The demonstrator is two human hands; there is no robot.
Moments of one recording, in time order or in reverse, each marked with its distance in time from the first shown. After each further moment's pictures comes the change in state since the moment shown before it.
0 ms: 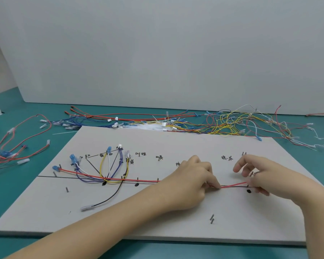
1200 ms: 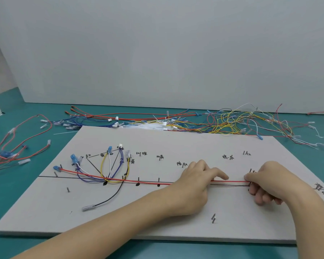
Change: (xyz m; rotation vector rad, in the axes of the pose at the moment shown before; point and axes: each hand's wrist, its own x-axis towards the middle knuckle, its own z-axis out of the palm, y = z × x) left_hand -0.003 0.003 0.015 -0.181 0.006 -0.127; right_hand -0.002 -0.007 0.013 -0.039 0.091 0.376
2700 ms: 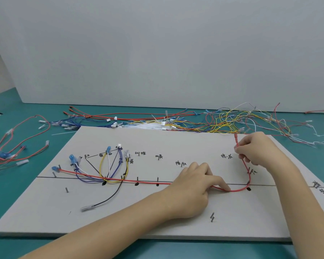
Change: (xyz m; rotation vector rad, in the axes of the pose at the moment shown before) left_hand -0.001 -0.001 0.004 0.117 0.005 0.085; right_hand 0.065 -0.028 -0.015 0.145 0.262 -0.285
